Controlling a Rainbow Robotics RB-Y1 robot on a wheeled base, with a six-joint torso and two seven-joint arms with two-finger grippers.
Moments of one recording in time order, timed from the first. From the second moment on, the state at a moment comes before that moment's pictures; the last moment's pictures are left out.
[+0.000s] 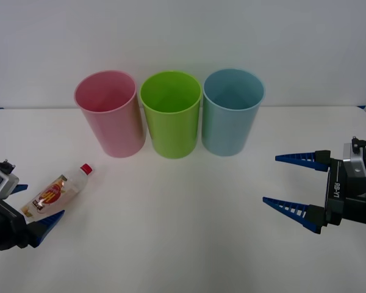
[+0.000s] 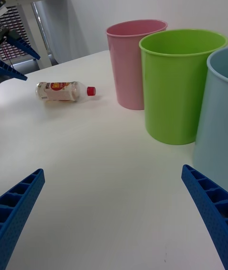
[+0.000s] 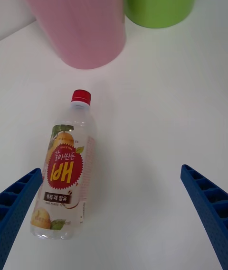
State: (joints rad) right arm 0.04 -0.45 -0.35 -1.87 1.41 -1.41 -0.36; left arm 0.45 0.63 0.33 -2.31 -2.11 -1.02 1.01
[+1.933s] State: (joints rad) right arm 0.04 -0.45 -0.35 -1.87 1.41 -1.41 -0.36; left arm 0.11 1.05 -0.15 -1.79 -2.15 -0.70 1.27
